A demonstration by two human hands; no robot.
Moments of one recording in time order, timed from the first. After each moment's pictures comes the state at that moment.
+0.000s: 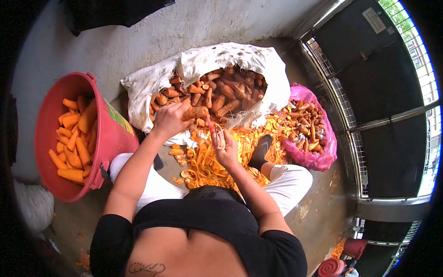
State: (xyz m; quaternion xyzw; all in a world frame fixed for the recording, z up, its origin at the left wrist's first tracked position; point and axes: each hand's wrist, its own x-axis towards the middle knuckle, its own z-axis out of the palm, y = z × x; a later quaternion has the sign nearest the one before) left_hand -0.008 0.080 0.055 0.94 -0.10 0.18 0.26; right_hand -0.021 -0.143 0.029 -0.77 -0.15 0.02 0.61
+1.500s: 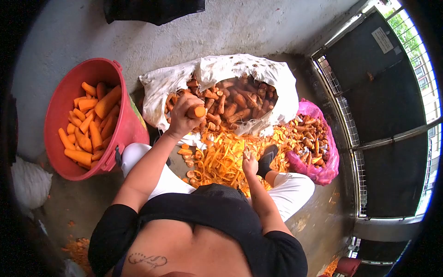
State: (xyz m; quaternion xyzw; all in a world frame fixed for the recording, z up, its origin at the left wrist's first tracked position) left_hand -0.031 0.085 0.075 0.76 -0.12 0.44 0.47; right_hand -0.027 -0.260 -0.107 -0.97 0.08 0.07 0.23
